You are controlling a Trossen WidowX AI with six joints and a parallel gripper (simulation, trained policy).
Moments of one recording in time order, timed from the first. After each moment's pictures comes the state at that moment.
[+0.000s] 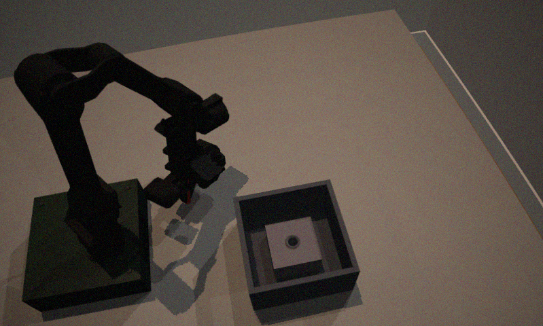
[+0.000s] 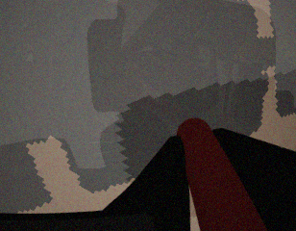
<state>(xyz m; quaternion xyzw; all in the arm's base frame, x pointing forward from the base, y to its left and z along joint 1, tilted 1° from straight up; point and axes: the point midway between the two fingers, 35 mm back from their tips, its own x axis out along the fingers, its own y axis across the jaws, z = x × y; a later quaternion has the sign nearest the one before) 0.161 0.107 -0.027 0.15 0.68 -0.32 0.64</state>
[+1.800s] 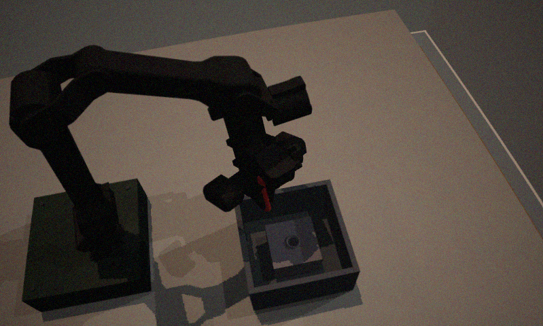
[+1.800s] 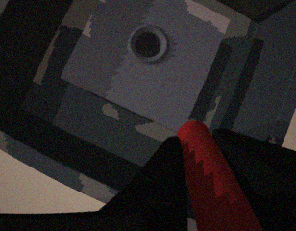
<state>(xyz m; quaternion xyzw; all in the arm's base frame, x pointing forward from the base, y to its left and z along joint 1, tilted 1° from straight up) 0.308 -0.012 0.104 0.24 0.52 -0.42 0.71</state>
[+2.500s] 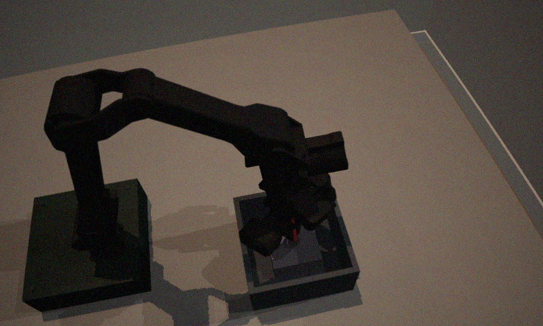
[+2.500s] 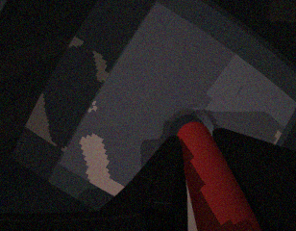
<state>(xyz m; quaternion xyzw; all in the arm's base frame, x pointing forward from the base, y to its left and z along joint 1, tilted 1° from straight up) 0.348 -0.065 0.059 0.23 0.56 -0.35 0.71</state>
